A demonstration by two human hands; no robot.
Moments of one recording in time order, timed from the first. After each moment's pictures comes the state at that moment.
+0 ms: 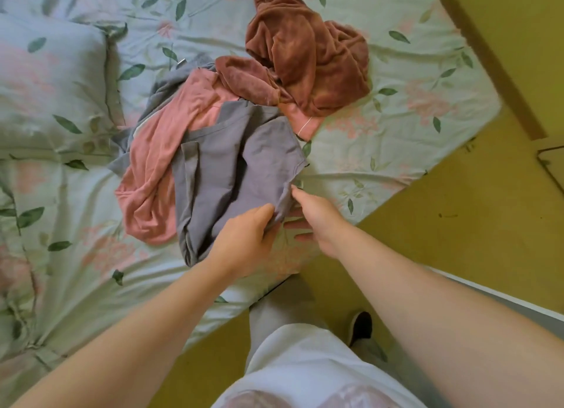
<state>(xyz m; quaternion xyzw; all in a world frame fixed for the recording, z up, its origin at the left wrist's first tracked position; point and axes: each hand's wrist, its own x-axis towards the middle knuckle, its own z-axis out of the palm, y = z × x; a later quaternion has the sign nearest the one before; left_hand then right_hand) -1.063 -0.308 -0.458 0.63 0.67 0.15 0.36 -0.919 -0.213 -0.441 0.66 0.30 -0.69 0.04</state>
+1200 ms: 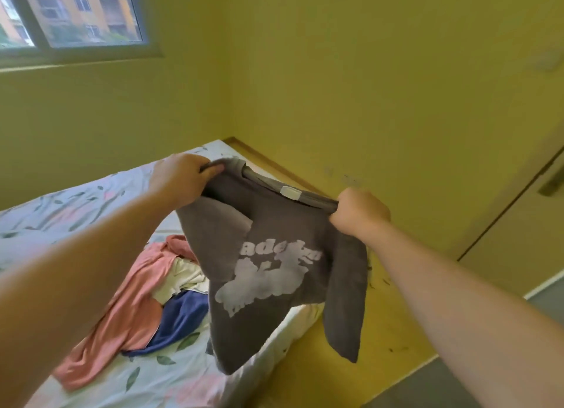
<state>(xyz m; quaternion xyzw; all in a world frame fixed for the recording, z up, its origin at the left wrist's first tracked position) -0.906 -0.228 -0.122 0.65 0.73 0.21 -0.06 -0.564 -0.215 -0.127 0.70 0.71 -0.06 -0.05</state>
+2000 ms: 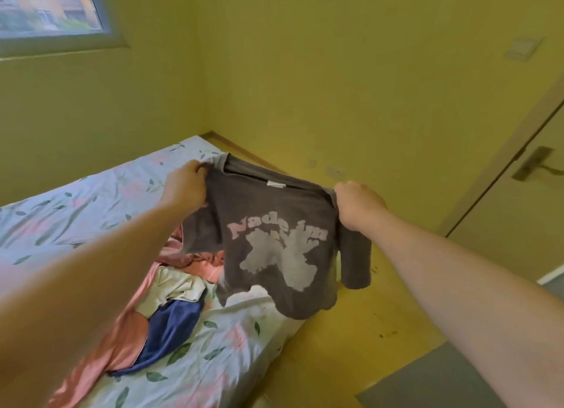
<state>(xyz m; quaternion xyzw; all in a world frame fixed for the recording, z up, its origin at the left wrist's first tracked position) -0.882 -0.166 -0.152 0.52 0.75 0.35 0.21 -0.547 -0.162 -0.139 0.65 0.76 0.05 0.00</state>
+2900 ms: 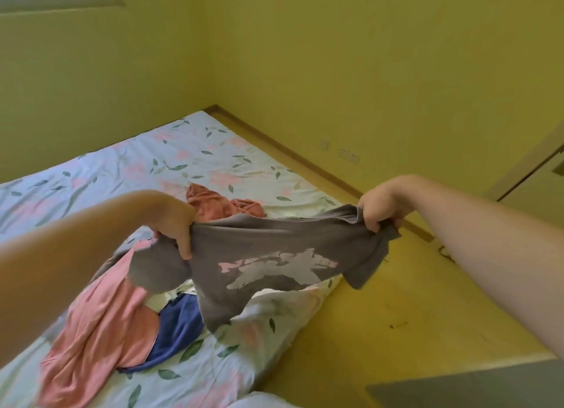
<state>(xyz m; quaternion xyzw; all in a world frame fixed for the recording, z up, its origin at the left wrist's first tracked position) -0.980 -0.123 -0.194 0.64 0.62 -0.30 0.34 -0.580 -0.059 -0.153 0.61 0.62 -0.36 0.32</state>
